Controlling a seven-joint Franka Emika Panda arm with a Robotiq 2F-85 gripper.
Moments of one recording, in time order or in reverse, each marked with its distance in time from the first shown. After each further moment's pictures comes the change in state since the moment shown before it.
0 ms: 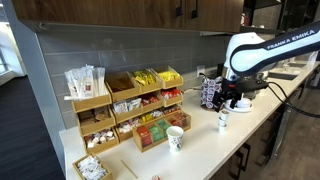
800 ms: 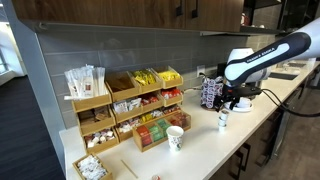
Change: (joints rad) arm -0.037 0.236 -0.121 0.087 0.020 0.182 -0.095
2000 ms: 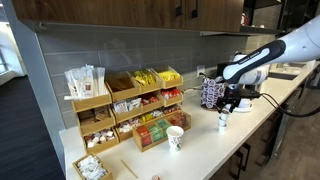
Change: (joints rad) arm -0.060 0.169 -0.049 0.116 0.164 0.003 -0.154
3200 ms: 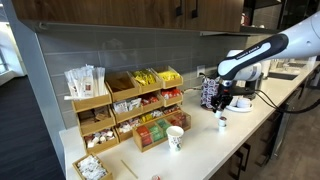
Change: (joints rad) arm 0.038 -0.048 0.055 0.010 0.004 -0.057 -0.048
